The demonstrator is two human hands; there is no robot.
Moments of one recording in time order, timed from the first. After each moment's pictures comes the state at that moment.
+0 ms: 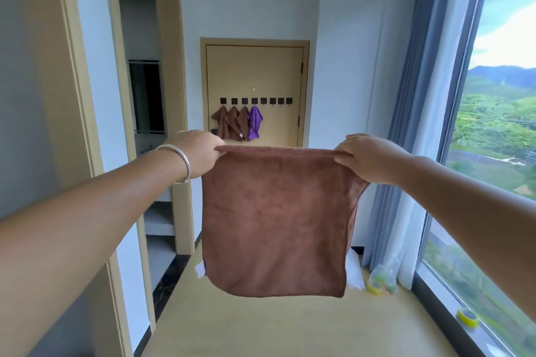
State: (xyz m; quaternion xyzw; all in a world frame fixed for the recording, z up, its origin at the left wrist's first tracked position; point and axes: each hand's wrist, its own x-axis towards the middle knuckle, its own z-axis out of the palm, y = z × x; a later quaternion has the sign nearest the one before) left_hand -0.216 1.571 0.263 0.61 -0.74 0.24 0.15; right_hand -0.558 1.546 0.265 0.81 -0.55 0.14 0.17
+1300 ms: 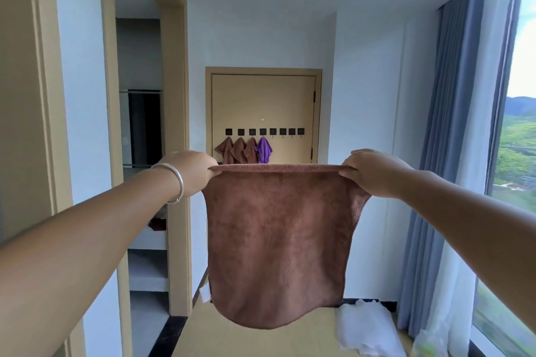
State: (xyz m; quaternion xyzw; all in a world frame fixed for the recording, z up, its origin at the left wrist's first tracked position) left_hand -0.071 1.313 0.292 0.63 -0.73 0.24 0.13; right_hand -0.436 1.277 0.295 0.78 -0.57 0.15 0.21
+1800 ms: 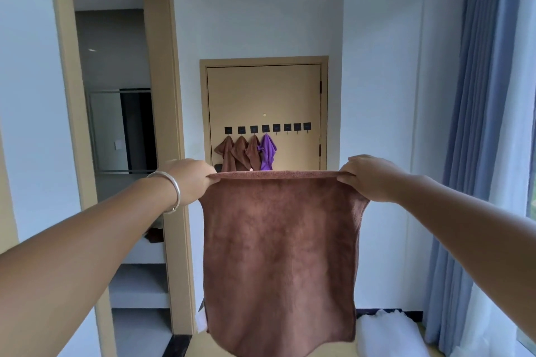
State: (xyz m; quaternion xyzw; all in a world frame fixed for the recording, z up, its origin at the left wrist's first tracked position) left_hand -0.054 1.137 0.278 0.64 -0.73 0.23 0.10; right_hand -0.418 1.080 0.266 0.79 -0.57 0.14 0.17
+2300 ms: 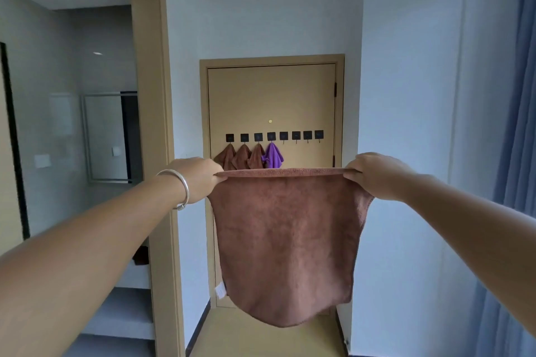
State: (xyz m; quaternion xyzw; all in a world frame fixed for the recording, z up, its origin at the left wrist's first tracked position) left_hand -0.089 0.883 0.293 0.66 -0.71 0.22 0.12; right_hand -0.456 0.828 0.292 0.79 -0.56 0.17 0.18
